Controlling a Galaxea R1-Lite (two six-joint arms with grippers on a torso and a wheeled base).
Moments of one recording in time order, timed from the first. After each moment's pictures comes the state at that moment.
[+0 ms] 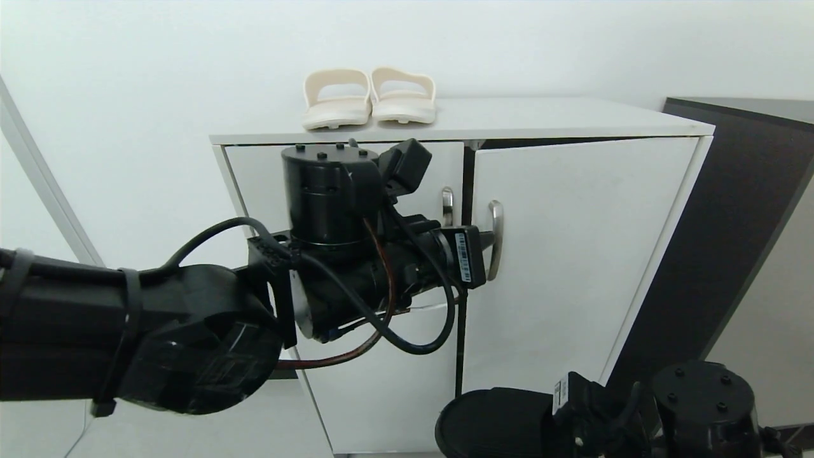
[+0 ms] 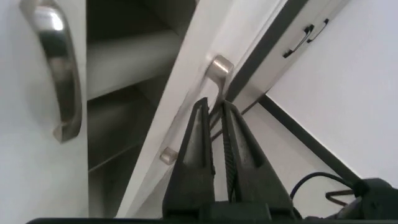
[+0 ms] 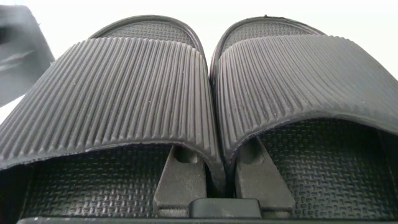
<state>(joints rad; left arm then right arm) -0.78 1.75 -1.06 -0.60 -0.09 -0.36 0.85 1.69 -0.27 -0.99 0.36 -0.01</state>
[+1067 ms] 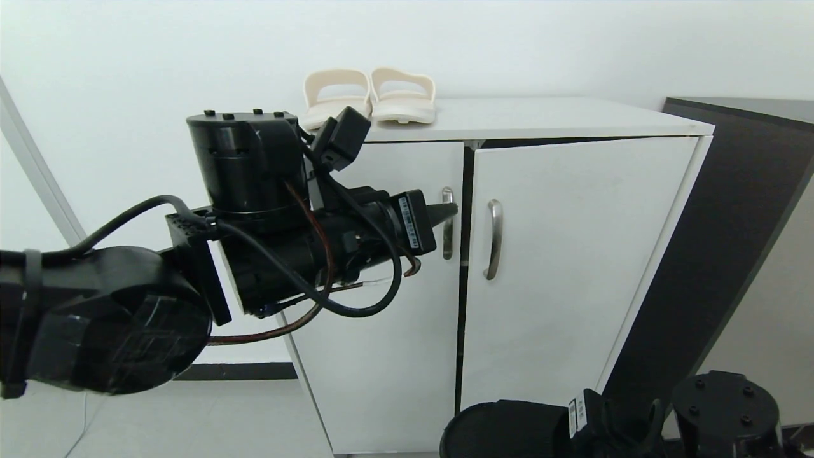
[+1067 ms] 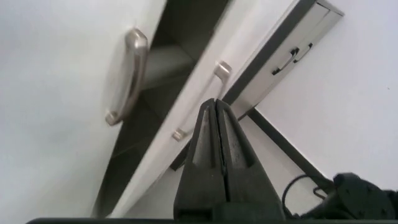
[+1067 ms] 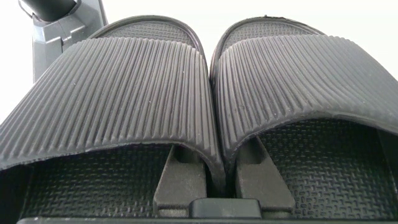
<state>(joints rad) -0.68 1.66 -1.04 -0.60 -0.18 -0.41 0.85 1.66 -0.22 -0.99 0.40 -0.05</state>
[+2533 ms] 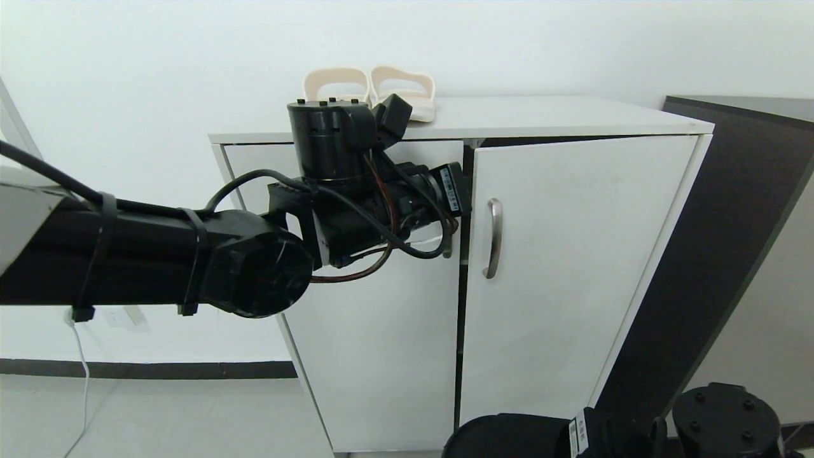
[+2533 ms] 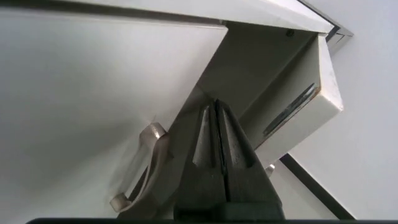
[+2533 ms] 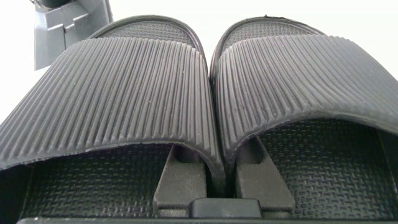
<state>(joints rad) -0.66 1.88 -1.31 -0.58 -0.17 -0.41 0.88 1.66 -0.20 -0.99 0.39 -0.07</state>
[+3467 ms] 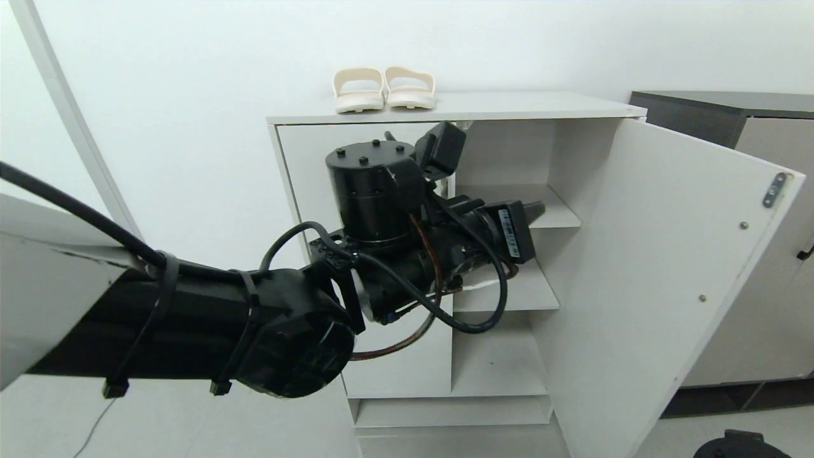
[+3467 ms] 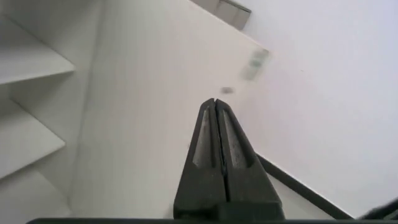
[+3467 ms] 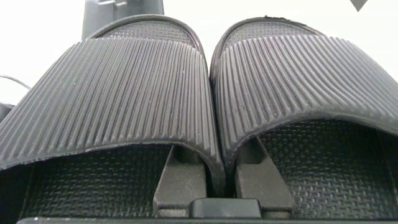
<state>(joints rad) -0.82 1.89 -1.17 -0.84 -0.17 -0.43 1.01 1.66 -0.12 -1.08 0.39 -0.10</state>
